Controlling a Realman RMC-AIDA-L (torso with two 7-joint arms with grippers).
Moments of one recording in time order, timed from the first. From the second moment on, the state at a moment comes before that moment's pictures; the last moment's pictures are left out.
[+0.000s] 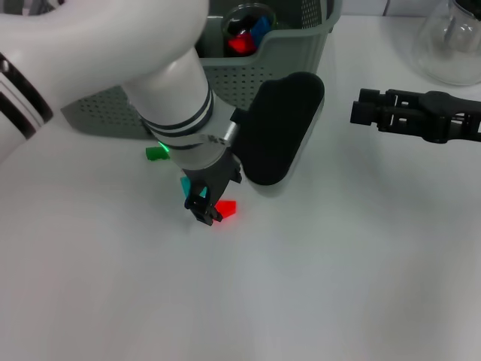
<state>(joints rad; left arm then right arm) -0.79 -2.18 1.77 1.21 2.72 1.46 -1.81 0.56 2.04 -0.57 -0.62 -1.97 -1.74 1.72</state>
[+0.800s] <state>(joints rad) -0.82 -2.18 1.83 1.14 2.73 1.44 -2.01 0.55 2.05 -0.57 -0.62 -1.96 -1.74 1.70</state>
